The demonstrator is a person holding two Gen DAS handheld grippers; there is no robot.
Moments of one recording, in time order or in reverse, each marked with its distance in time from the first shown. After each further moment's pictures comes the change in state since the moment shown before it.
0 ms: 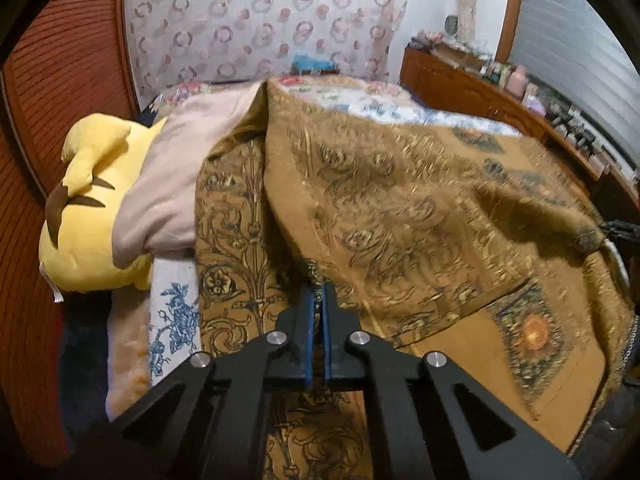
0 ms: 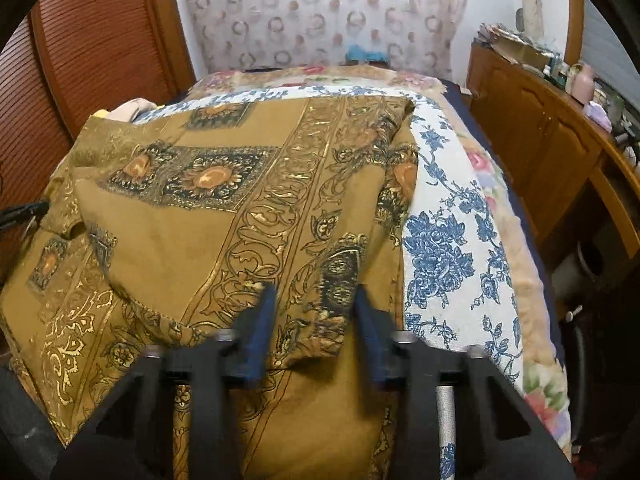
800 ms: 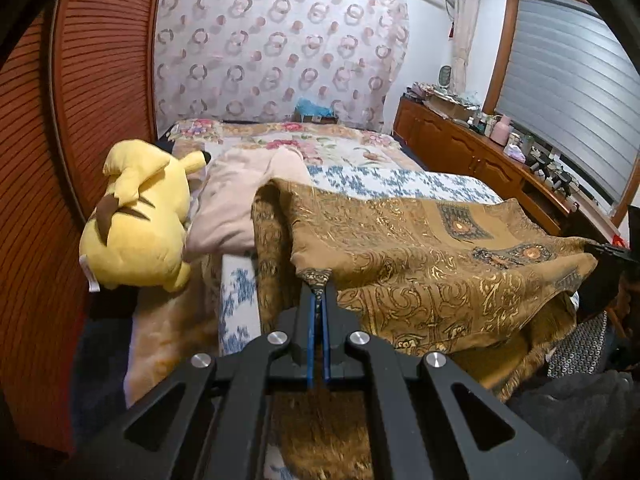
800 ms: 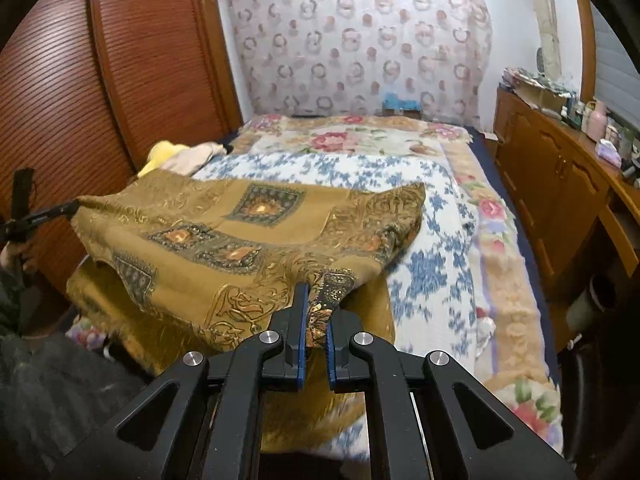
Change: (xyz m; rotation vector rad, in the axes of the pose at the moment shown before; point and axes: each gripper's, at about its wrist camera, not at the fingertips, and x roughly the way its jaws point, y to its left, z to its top) left arm -0.127 0.022 -0.027 -0.063 -0.136 -0.037; right arm -0.131 0.018 -0.013 -0.061 -0.141 0.123
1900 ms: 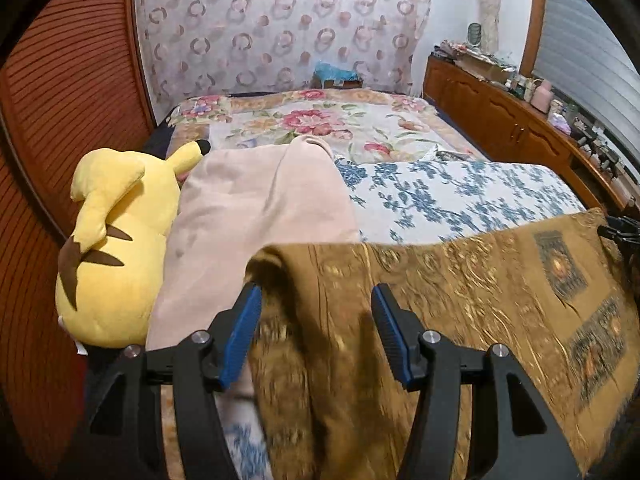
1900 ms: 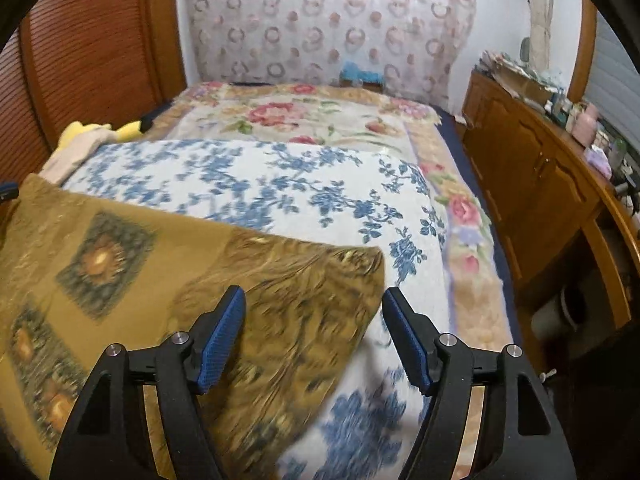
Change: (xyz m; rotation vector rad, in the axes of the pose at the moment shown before) left arm 0.178 0.010 0.095 0.051 0.145 0.121; right arm 0.181 -0.092 0.084 -0.009 0.118 -0.192
